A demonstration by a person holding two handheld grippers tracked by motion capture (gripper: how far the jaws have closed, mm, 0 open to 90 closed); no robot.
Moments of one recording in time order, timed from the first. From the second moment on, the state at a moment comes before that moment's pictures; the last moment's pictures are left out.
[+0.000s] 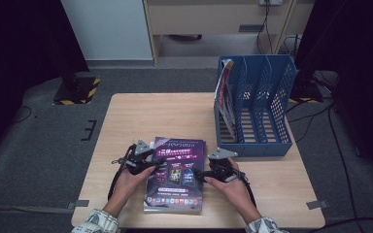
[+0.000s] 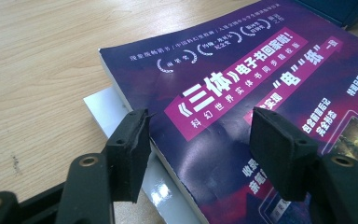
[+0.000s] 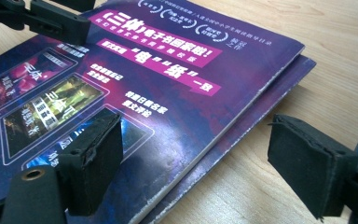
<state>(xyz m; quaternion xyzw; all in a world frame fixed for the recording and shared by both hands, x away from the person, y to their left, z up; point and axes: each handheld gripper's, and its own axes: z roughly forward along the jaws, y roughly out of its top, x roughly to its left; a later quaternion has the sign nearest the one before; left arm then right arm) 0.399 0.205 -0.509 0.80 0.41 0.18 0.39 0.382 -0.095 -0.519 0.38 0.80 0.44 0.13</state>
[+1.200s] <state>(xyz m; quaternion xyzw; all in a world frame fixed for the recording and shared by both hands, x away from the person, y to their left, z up) 0.390 0.204 -0.508 0.82 0.38 0.18 0.39 0.393 -0.089 -0.528 0.40 0.79 0.45 0.06</state>
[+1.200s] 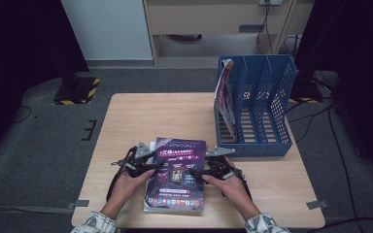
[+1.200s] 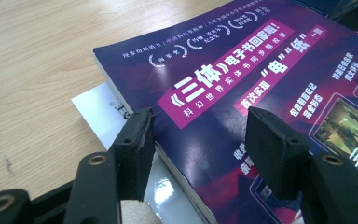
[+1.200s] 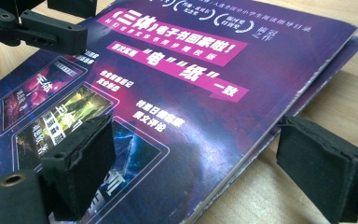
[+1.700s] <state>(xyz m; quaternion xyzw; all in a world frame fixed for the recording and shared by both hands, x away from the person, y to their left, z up) 0.390 0.204 -0.509 0.82 0.37 0.18 0.40 0.392 -0.088 -0.527 0.41 0.80 0.44 0.06</state>
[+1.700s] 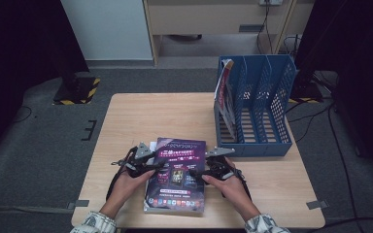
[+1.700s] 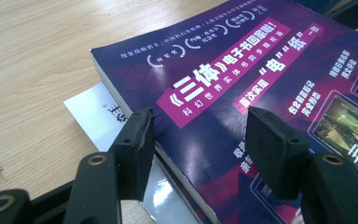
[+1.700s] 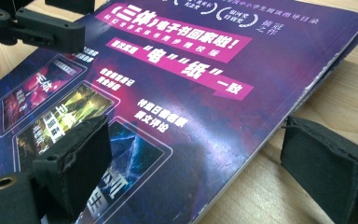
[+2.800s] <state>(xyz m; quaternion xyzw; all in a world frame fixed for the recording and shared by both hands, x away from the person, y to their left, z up) 0.389 0.201 -0.510 0.82 0.37 0.19 0.40 0.393 -0.083 -0.510 0.39 0.79 0.46 0.08</state>
